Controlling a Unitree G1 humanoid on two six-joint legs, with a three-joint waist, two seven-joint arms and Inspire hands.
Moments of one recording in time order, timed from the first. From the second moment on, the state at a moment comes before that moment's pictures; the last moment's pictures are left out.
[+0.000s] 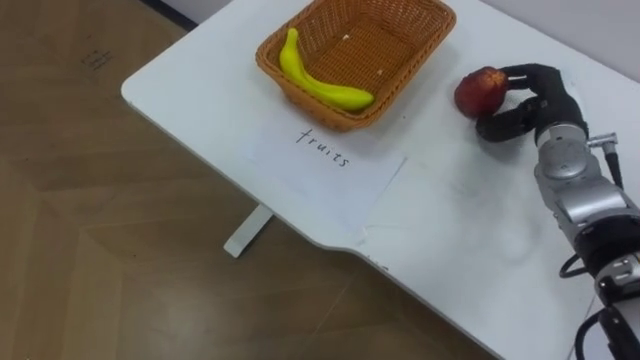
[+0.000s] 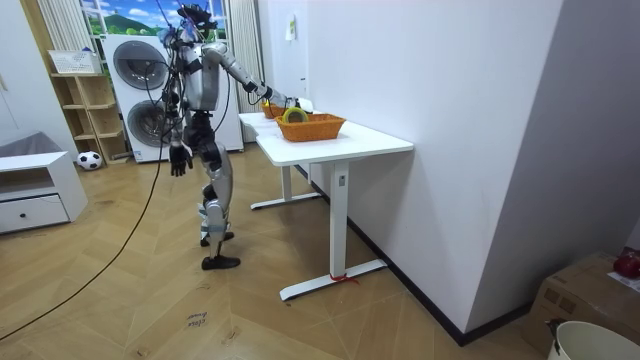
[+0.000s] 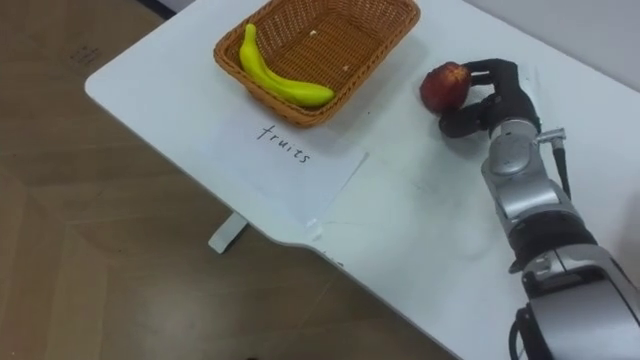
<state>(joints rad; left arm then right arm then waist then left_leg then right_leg) 0.22 0.29 -0.01 1.04 -0.09 0.13 0.05 -0.71 -0.49 0.29 0.97 0.07 0.02 -0.27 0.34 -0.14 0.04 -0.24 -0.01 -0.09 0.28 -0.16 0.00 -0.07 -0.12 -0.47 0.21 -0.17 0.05</state>
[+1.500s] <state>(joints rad) 0.31 0.26 0.13 0.99 -0.03 0.16 0.05 -0.69 -0.51 0.20 0.71 0.24 0.10 -0.24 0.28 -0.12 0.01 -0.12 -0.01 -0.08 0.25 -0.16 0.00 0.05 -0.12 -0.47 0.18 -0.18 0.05</state>
